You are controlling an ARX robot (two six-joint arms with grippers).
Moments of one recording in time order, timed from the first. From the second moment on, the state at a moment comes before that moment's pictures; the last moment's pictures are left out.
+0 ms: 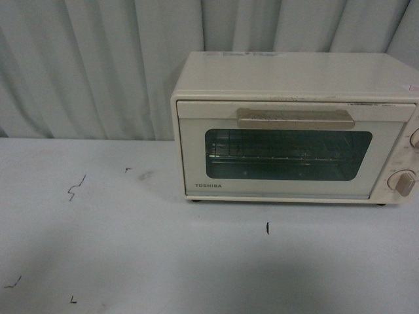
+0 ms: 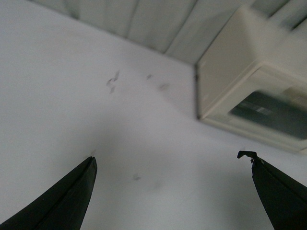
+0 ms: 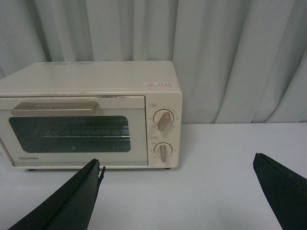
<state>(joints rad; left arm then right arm) -0.13 0.38 0.34 -0.37 -0.06 -0.41 -0.01 0.00 0.01 0.00 0.00 -0.01</state>
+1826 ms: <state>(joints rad) -0.73 2.06 0.86 0.40 -0.14 -1.44 0.04 0.16 0.06 -0.02 0.22 -0.06</state>
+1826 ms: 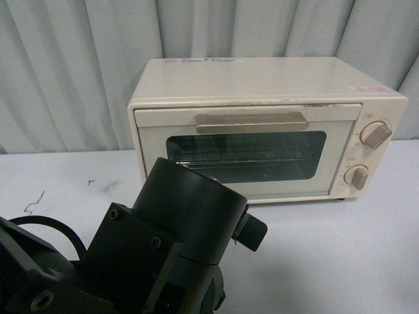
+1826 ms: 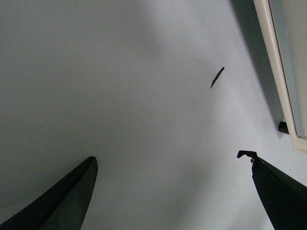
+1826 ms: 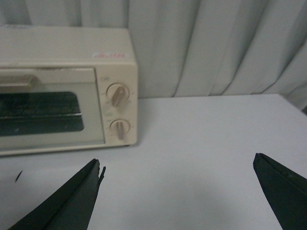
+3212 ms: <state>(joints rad) -0.73 2.06 0.86 0.40 -0.14 -1.44 0.21 1.48 0.78 0.47 -0.08 -1.28</state>
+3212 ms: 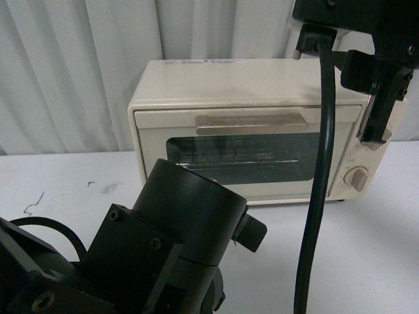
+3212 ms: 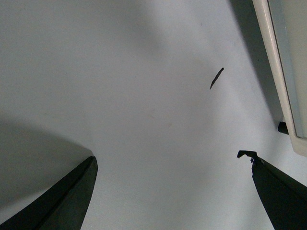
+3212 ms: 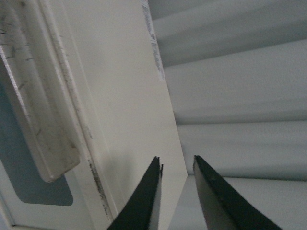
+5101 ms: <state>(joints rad) -0.73 2.06 0.86 0.40 -0.14 -1.44 0.17 1.66 0.84 0.31 -0.24 -1.25</state>
